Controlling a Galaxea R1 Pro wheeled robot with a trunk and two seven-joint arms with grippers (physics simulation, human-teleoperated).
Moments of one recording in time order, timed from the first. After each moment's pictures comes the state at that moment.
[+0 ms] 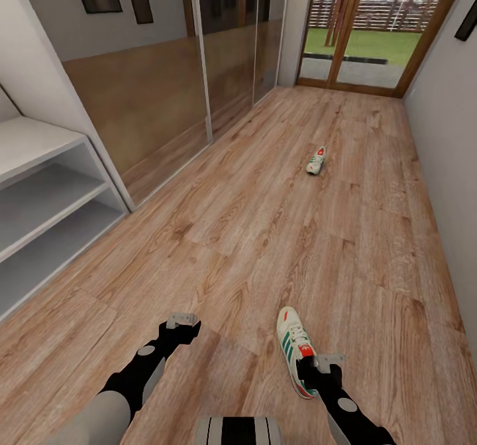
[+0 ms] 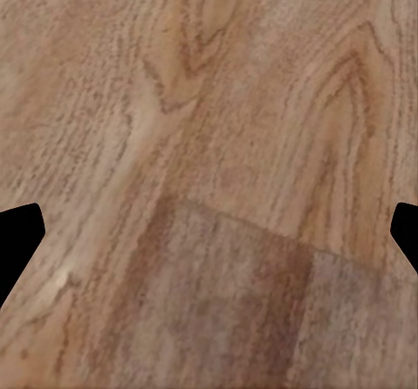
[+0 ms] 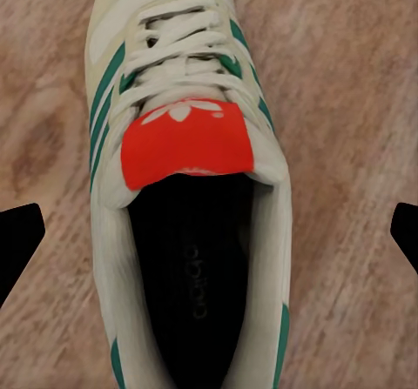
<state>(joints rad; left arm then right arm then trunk) -0.65 -0.06 0.08 -0.40 -0.10 -0.10 -0.16 -0.49 0.01 -0.02 -0.34 0.06 -0.25 -0.02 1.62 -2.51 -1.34</state>
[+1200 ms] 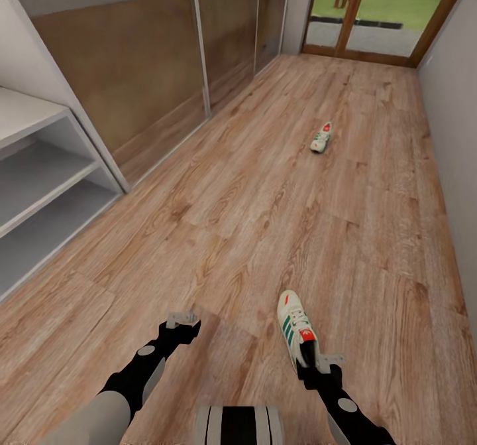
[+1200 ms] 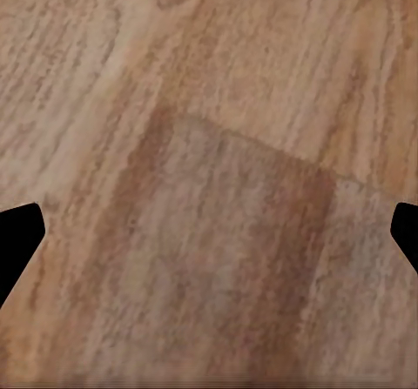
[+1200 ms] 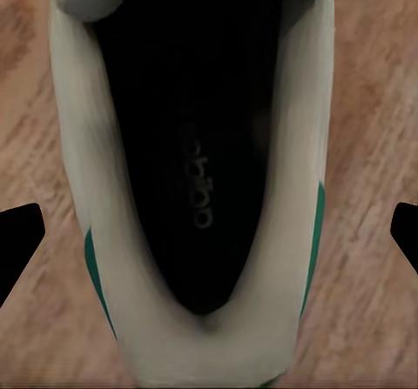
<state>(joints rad) -0.65 -0.06 0.08 -0.40 -0.10 -0.10 -0.16 -0.49 0.01 -0.02 -0.33 0.06 -0.25 -0.02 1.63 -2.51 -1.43</state>
